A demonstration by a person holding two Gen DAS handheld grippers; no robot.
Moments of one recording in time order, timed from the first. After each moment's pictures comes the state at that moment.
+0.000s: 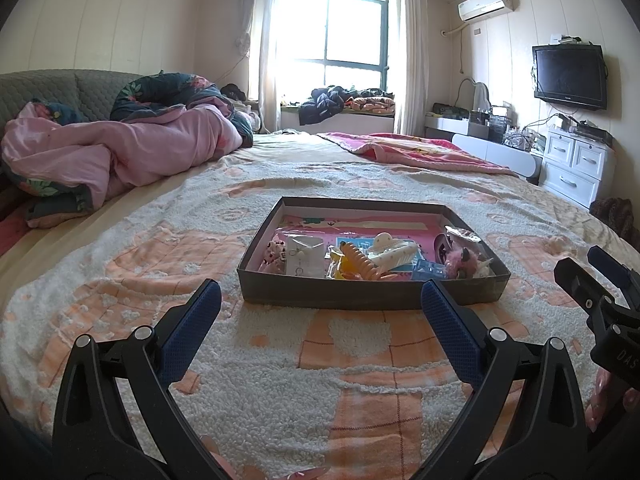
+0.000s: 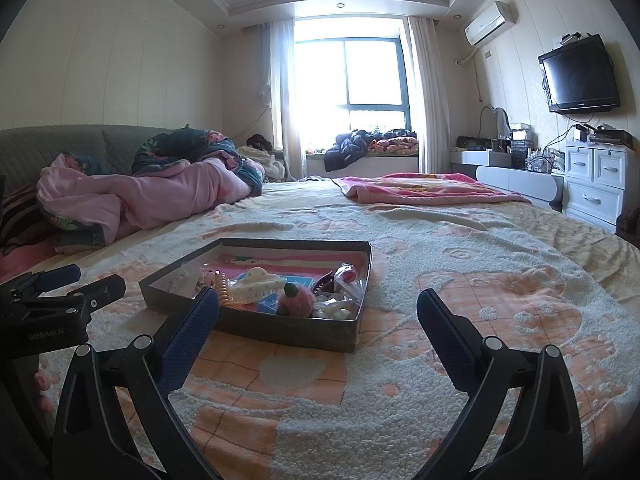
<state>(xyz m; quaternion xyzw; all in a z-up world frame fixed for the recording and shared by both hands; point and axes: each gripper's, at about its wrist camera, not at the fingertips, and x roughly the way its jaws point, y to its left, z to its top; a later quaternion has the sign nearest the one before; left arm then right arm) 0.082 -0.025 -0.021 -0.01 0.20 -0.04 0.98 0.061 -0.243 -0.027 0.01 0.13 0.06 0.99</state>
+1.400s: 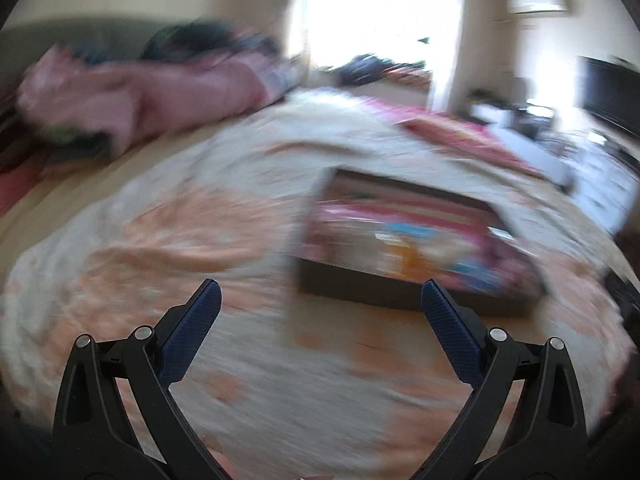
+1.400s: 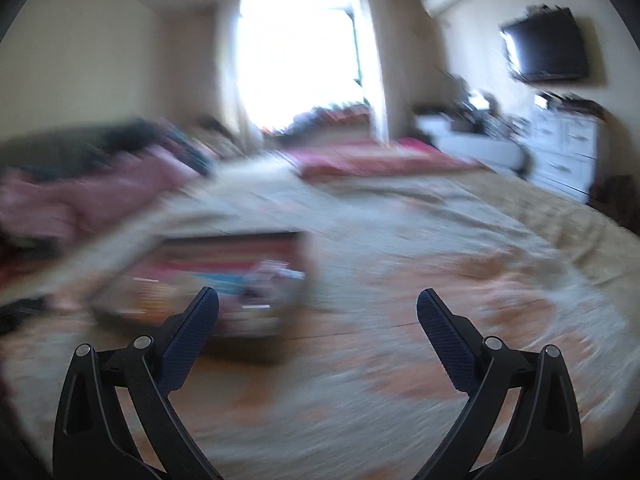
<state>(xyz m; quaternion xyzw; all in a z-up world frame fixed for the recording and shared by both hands) 0.145 0.045 -0.021 -0.09 0.31 0.05 0.95 0.122 -0.304 -0.018 0.04 0.21 -0.06 0.98</state>
